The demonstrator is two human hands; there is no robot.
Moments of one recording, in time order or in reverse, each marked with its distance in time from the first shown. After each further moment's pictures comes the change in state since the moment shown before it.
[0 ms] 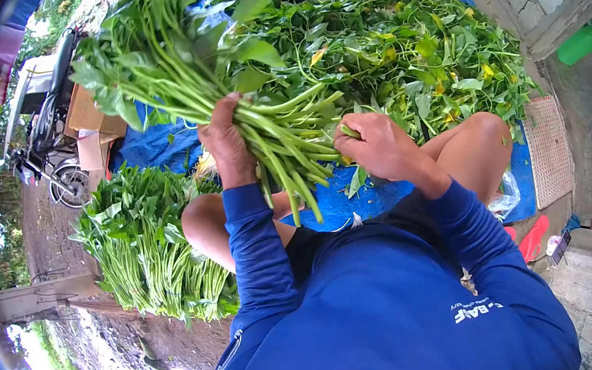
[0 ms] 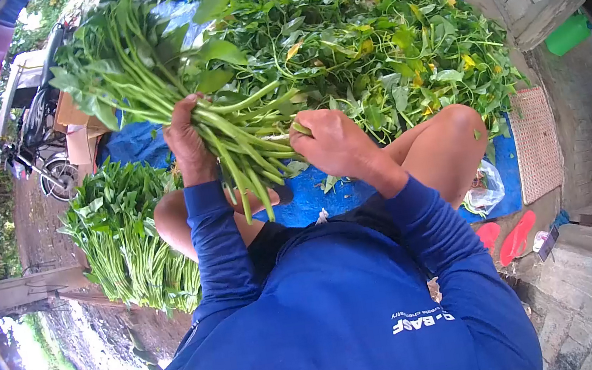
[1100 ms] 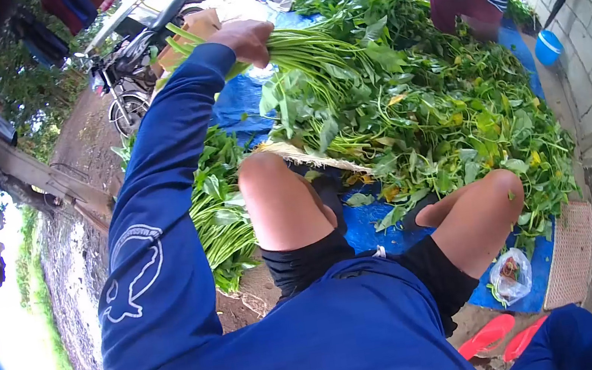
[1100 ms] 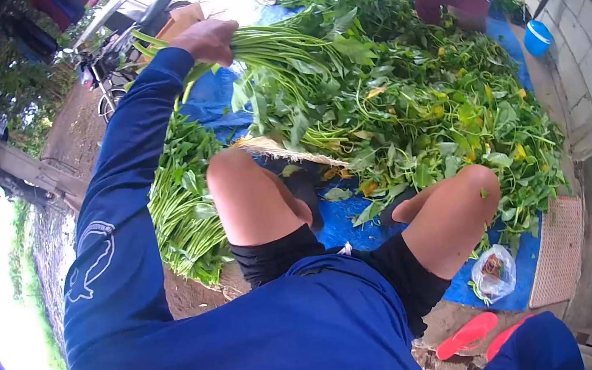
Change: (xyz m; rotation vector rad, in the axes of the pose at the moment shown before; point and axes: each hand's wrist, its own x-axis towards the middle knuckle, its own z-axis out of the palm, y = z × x) left_hand 0.101 0.219 0.006 2.063 -0.675 0.376; right_hand -0.147 -0.069 -0.149 -0.004 0.104 -0.216
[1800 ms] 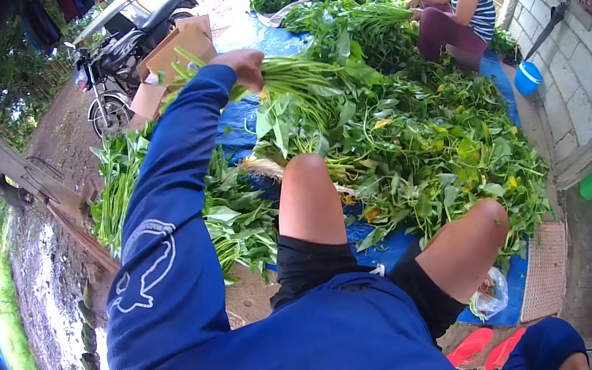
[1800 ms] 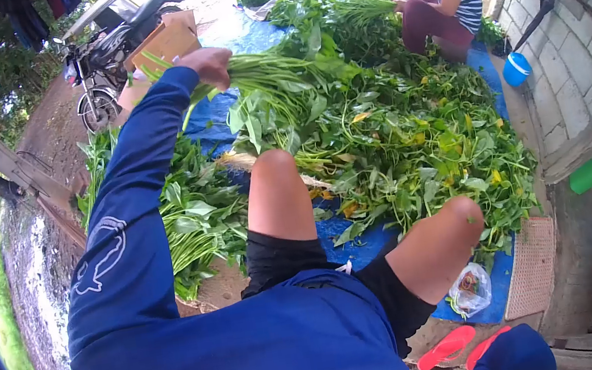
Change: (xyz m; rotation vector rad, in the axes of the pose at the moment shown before) left_hand 0.024 -0.052 0.061 -0.187 -0.074 -0.053; right_hand -0.007 0.020 0.013 -0.093 -0.015 0.170
